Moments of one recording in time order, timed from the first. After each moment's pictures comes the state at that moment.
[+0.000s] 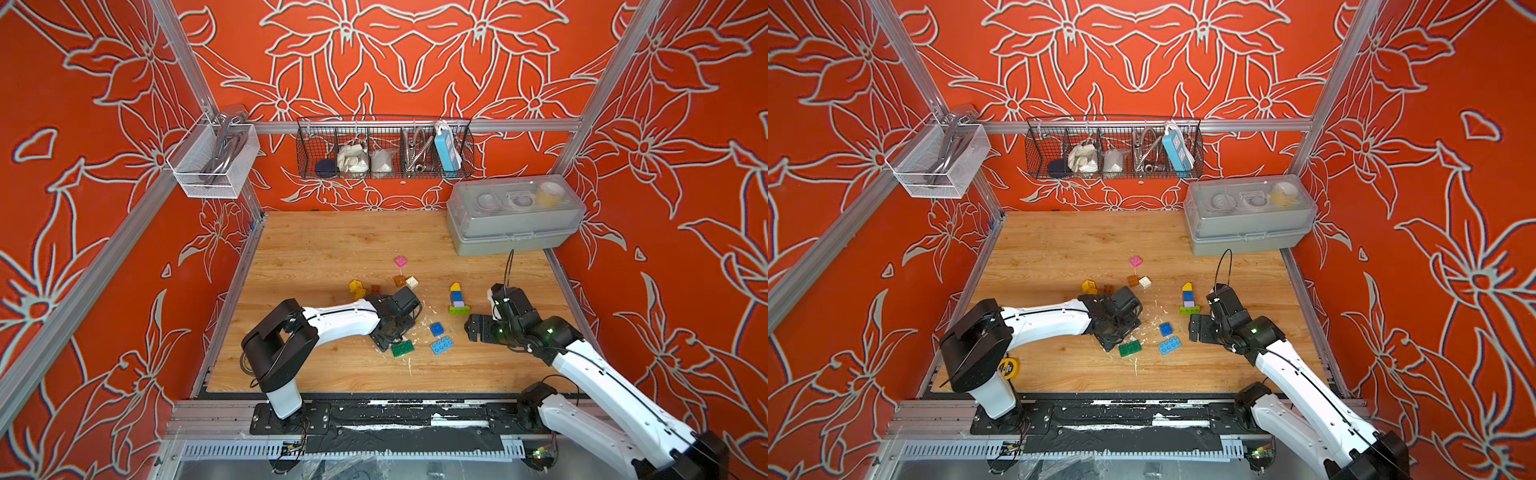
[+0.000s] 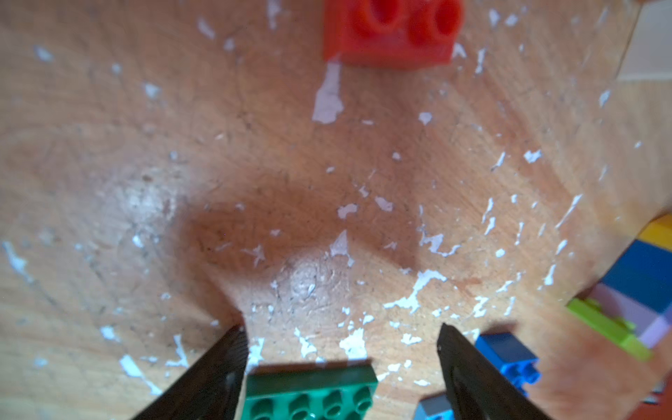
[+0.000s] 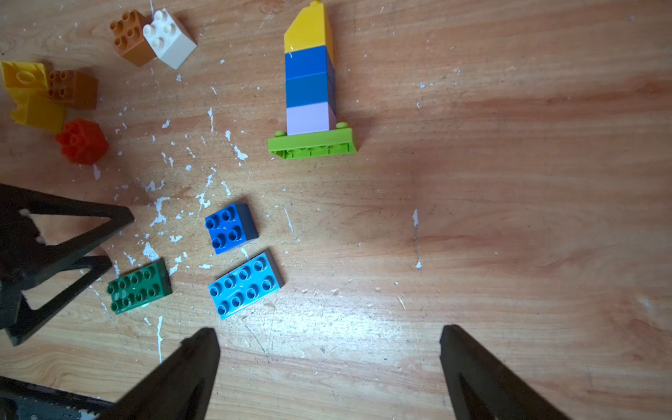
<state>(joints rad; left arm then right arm) -0.86 1.72 1.03 -0.57 -0.06 -1.52 0.51 0.85 0.67 -0.86 0.03 0.52</state>
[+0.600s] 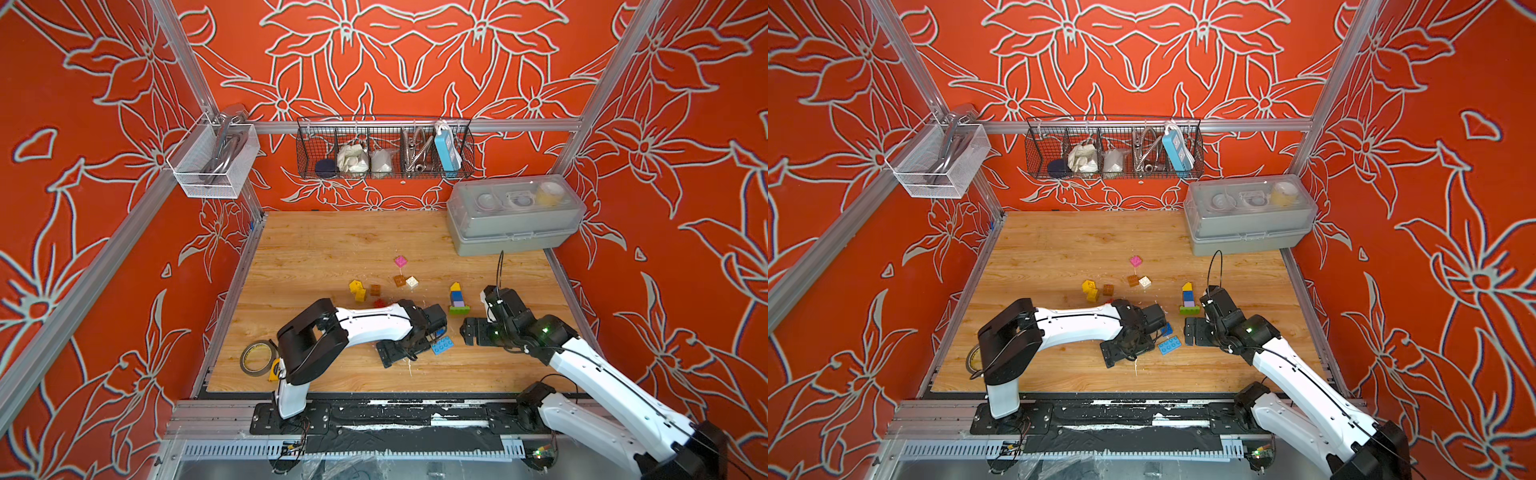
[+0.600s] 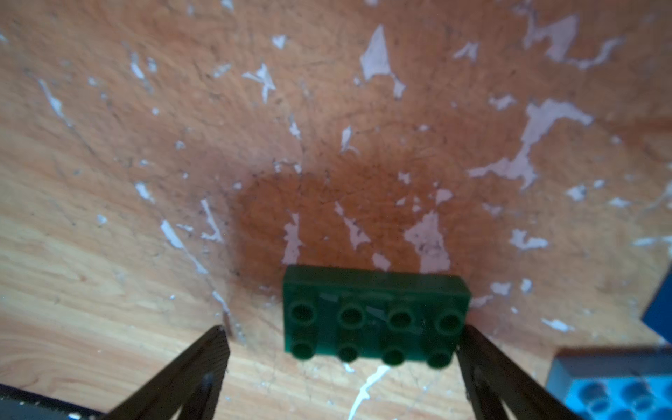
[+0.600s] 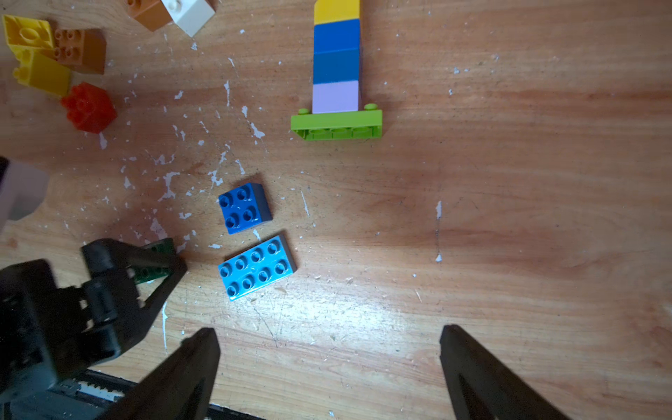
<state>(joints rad) -1.02 1.92 1.30 -0.94 -0.07 -1.49 0.58 0.87 0.68 -0.87 0.03 0.52</state>
